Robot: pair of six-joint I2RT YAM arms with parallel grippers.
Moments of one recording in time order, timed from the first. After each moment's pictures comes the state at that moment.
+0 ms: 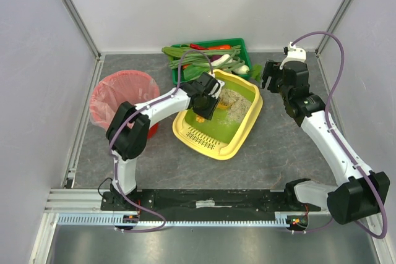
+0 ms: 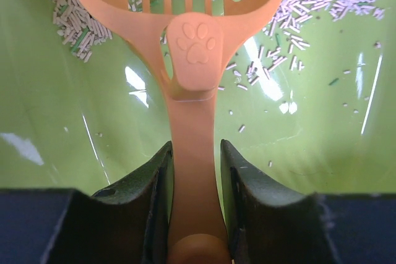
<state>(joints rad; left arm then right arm) -0.71 1.99 1.54 -0.63 0.05 -0.11 0.26 1.20 1.11 -0.29 0.23 0.28</state>
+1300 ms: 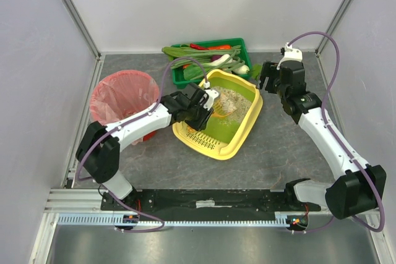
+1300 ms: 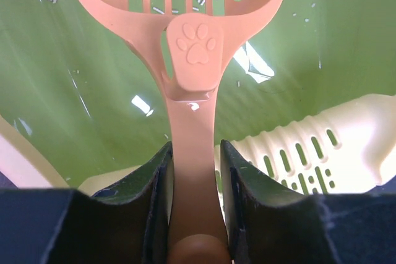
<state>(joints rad) -0.75 1.63 1.22 -0.55 0.11 -0.01 0.26 1.25 1.11 -0.29 0.21 0.30</state>
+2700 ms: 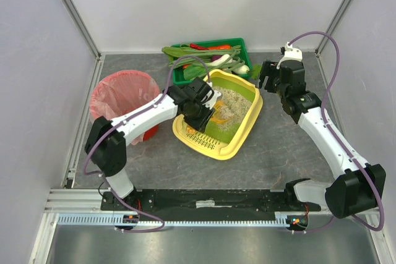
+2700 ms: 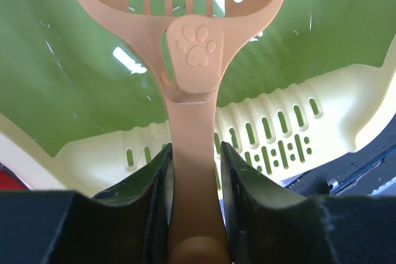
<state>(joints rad) -0.76 1.68 1.36 -0.80 0.14 -0.06 0.26 1.25 1.11 -0.27 0.20 0.32</state>
